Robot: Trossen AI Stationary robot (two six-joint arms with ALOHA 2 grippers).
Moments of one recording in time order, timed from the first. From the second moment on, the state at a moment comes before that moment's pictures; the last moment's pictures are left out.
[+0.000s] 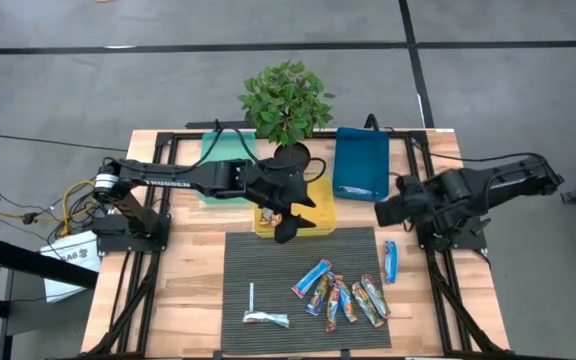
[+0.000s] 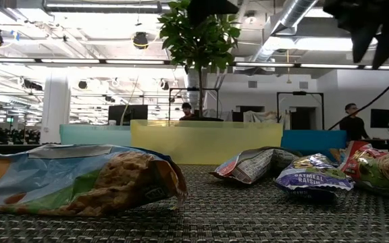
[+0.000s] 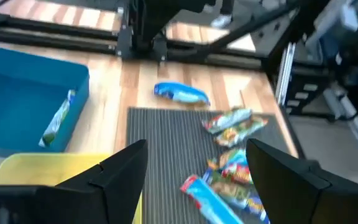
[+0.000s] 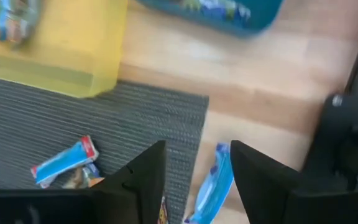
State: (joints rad) left arm 0.00 1.68 1.56 -0.43 0.17 -0.14; right arm 0.25 1.02 1.04 -1.37 0.19 1.55
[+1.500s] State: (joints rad) left arm -0.15 1.03 0.71 -0.16 -0.07 -0.40; right arm 0.57 1.47 0.81 -1.02 -0.05 1.96
